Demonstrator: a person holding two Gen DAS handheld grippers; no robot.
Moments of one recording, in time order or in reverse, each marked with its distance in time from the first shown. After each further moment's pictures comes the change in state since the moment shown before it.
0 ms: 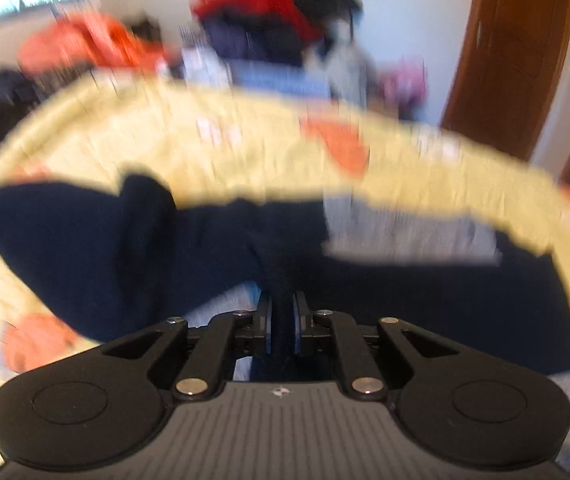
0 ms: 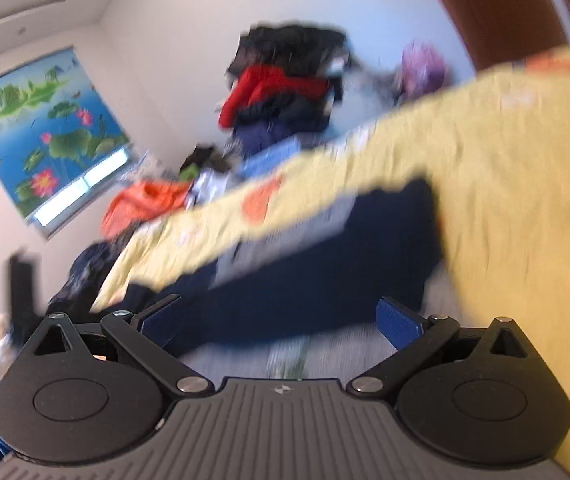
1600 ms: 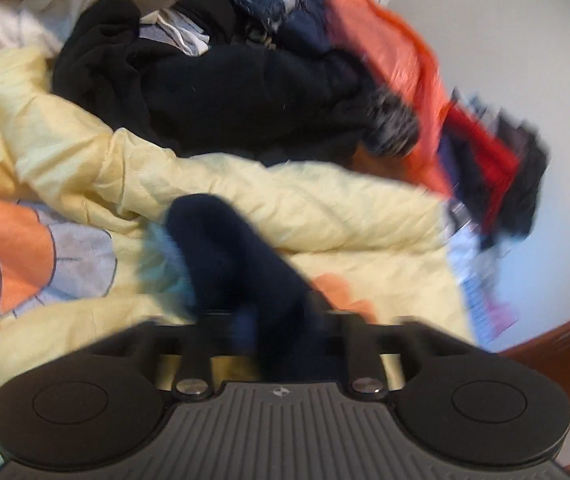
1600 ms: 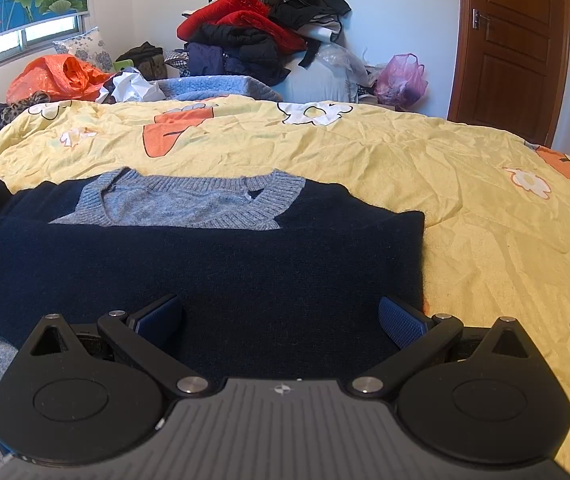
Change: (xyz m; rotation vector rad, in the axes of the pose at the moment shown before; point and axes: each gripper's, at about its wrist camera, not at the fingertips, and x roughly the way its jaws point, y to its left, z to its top) left arm 0.077 0.378 0.039 -0.892 -0.018 0.080; right arm 0.119 0.007 0.008 -0.400 0.202 -0.334
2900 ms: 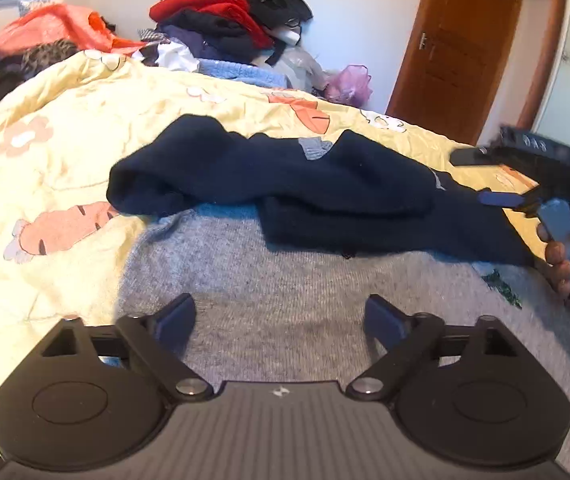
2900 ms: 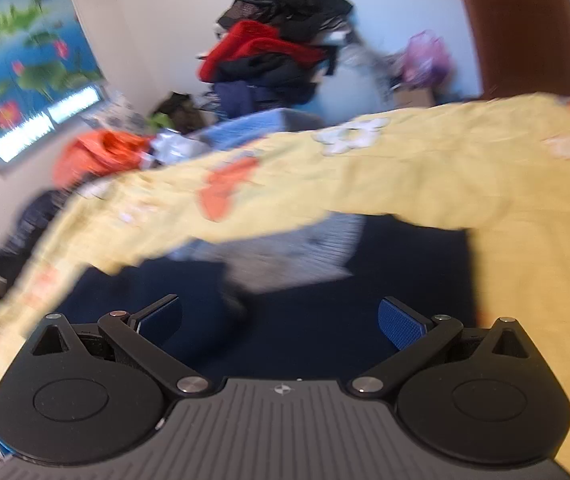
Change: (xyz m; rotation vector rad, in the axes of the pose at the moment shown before) left arm -0.142 -0.080 -0.311 0.921 0.132 -0.254; right arm -0.015 -0.008 0.033 0.263 -0.032 0.277
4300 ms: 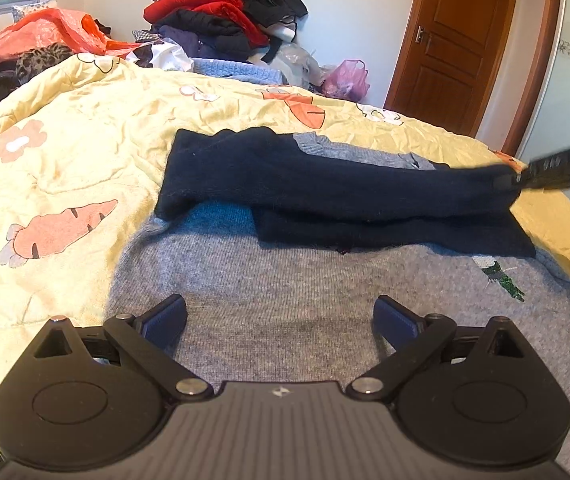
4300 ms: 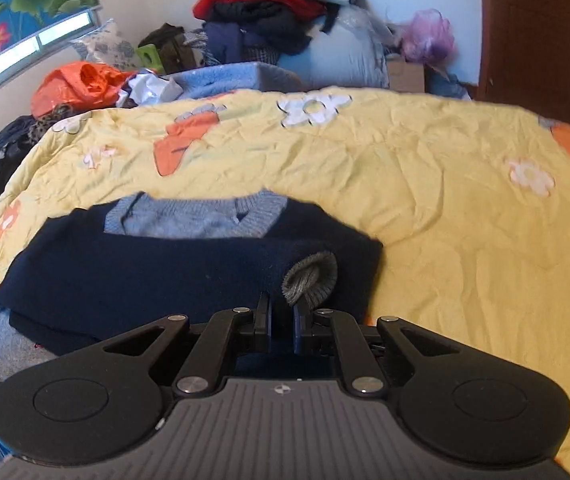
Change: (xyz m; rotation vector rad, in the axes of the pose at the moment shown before) left arm 0.016 -0.015 0.004 0.034 0.010 0.005; right arm -0.031 -0.033 0.030 -0.179 0.168 -0.132
